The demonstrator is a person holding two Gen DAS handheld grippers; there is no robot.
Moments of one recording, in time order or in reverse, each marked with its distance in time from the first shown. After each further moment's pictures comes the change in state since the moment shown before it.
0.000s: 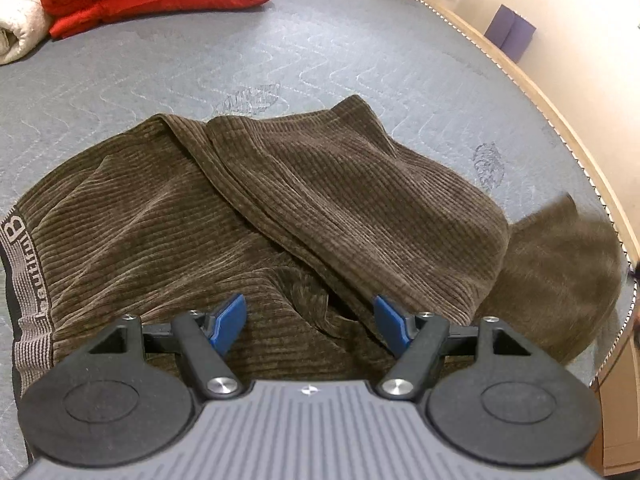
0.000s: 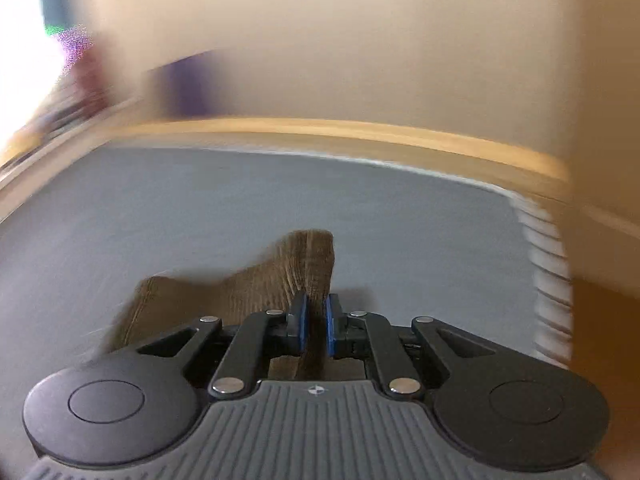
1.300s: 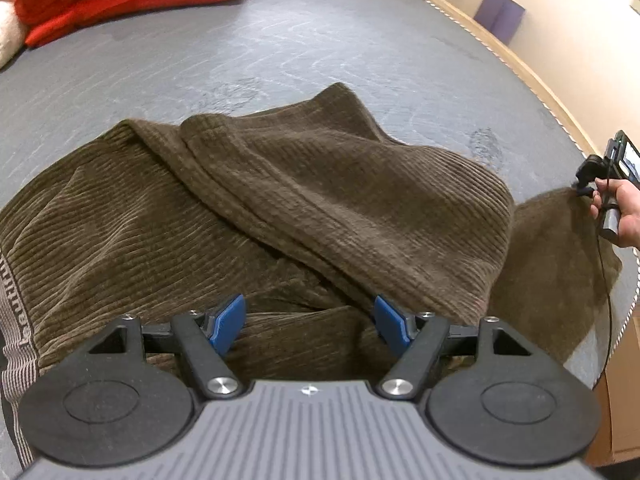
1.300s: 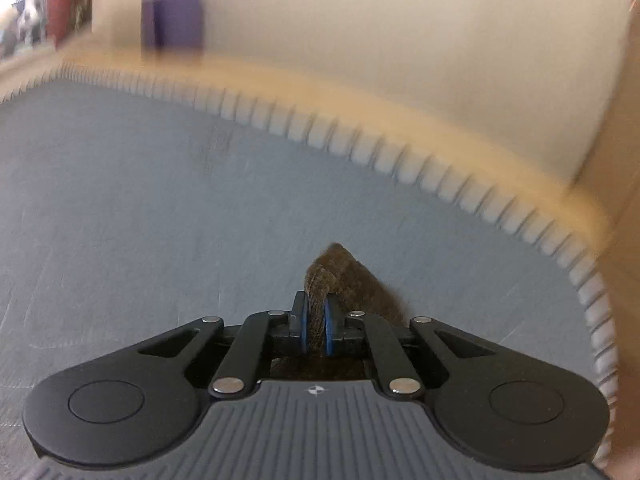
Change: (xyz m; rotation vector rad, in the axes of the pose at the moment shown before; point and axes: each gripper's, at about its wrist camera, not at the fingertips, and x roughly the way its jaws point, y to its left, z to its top) left arm 0.026 -0.010 0.010 0.058 0.025 -0.016; right arm 0.171 0.209 0.029 -0.253 0.170 0.012
